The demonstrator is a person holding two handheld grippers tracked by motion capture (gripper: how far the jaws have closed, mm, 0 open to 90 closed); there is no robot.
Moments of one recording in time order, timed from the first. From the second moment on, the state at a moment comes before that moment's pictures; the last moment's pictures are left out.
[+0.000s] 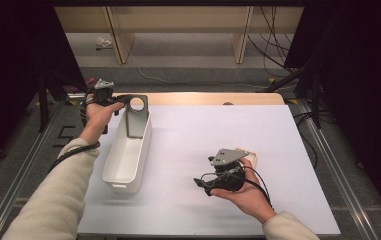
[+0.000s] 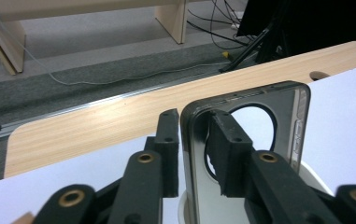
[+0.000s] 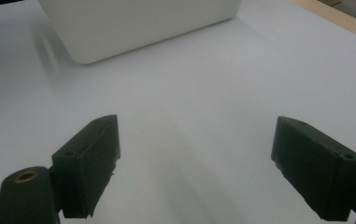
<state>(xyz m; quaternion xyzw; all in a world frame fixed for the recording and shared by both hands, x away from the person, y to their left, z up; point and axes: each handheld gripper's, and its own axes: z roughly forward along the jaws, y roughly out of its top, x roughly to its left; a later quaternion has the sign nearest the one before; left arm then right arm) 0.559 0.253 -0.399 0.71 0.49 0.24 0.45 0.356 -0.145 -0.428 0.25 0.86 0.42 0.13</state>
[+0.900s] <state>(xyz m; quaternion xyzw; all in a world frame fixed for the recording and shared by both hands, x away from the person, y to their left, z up) 0.481 0.258 -0.369 0.70 0.48 0.24 0.47 0.367 -0.165 -0.421 0.29 0.85 0.42 0.16</state>
